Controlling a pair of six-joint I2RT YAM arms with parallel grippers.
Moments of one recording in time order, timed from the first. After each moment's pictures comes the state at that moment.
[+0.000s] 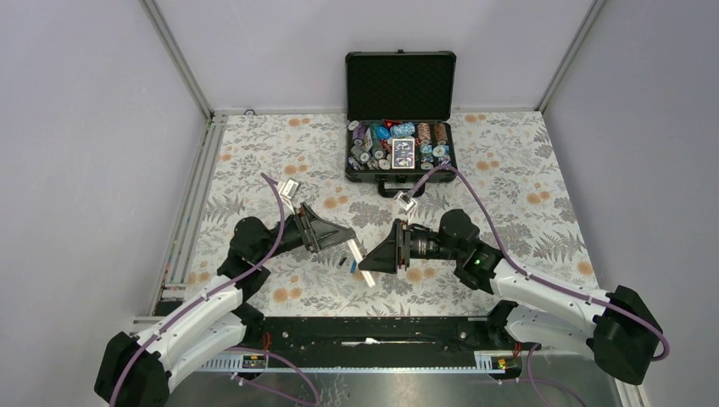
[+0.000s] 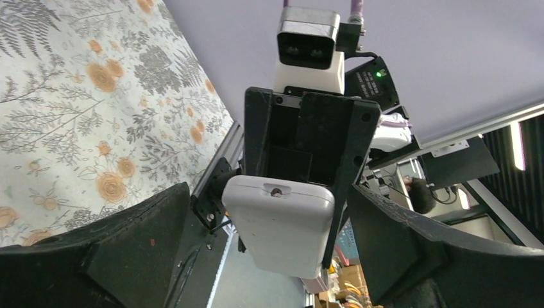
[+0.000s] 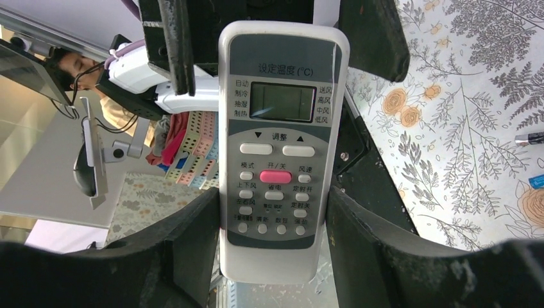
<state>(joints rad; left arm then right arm) -0.54 0.77 0.34 0.55 0.65 -1.16 0.87 1.01 0.52 0.41 -0.62 0.96</state>
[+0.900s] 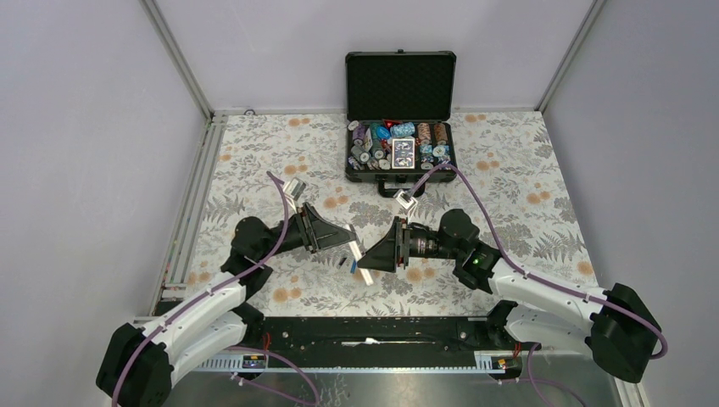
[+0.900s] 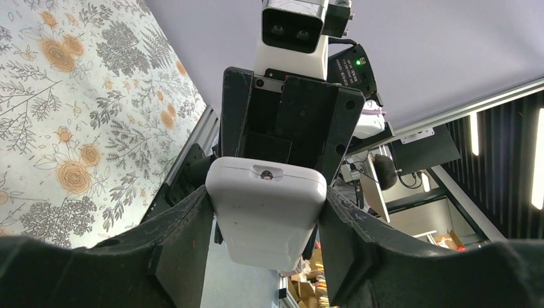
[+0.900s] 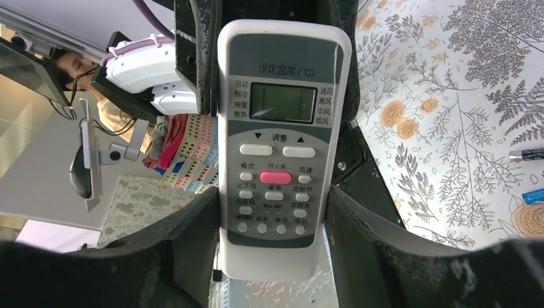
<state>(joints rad) -0.54 0.83 0.34 0.67 0.74 -1.29 0.87 1.03 0.51 0.47 -0.61 0.95</state>
